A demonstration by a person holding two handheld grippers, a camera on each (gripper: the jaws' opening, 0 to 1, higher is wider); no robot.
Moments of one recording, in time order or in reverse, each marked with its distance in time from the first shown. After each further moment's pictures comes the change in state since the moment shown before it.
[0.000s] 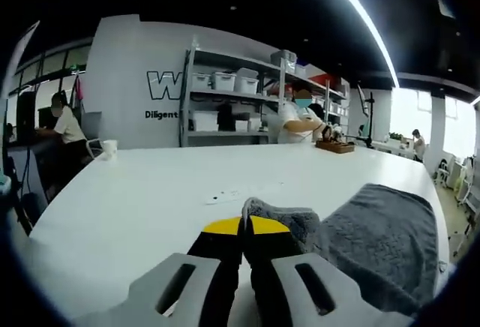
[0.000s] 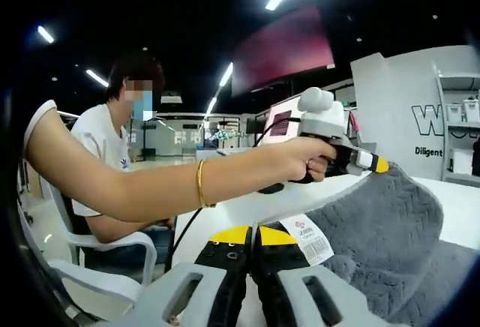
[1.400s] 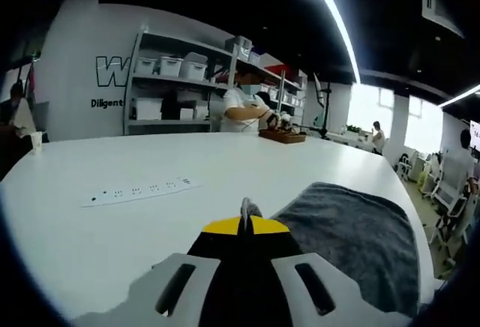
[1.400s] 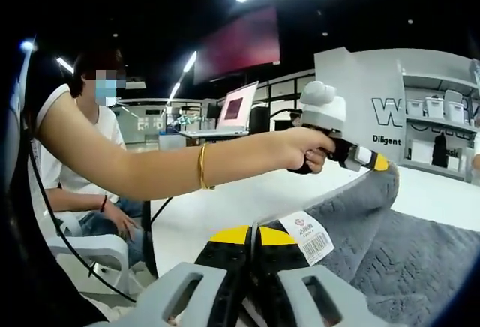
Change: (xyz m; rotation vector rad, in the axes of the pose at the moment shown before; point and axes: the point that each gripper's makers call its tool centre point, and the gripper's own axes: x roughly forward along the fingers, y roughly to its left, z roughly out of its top) left arm 0.099 -0.190 -0.023 0.014 0.063 -0.280; right arm -0.062 -0.044 -0.022 -0.012 0.092 -0.233
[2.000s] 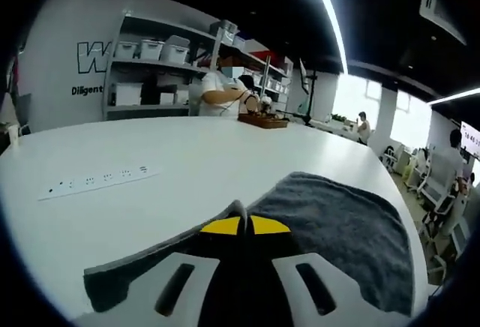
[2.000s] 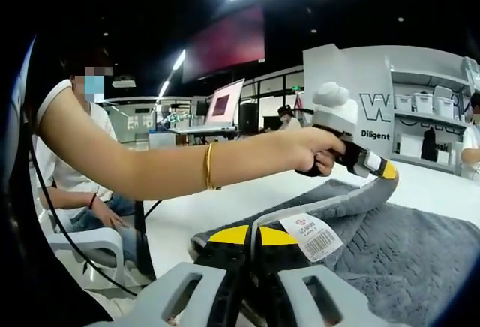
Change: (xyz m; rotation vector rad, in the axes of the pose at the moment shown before) left arm 0.051 -0.058 -0.018 -0.023 0.081 -0.100; right arm -0.032 -0.023 -0.011 0.022 0.017 -0.070
